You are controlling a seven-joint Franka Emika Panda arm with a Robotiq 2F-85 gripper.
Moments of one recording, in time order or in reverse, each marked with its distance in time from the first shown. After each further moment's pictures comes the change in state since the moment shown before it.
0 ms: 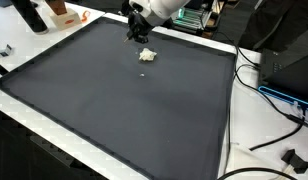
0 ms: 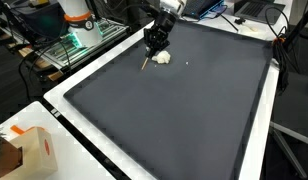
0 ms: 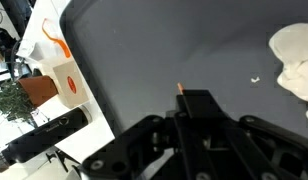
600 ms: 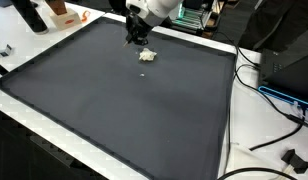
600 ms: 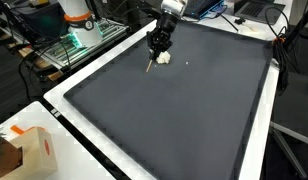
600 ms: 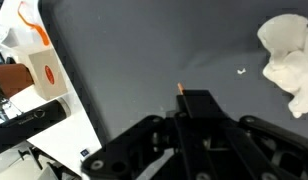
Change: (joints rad) arm -0.007 -0.001 -0.023 0.000 0.007 0.095 -0.096
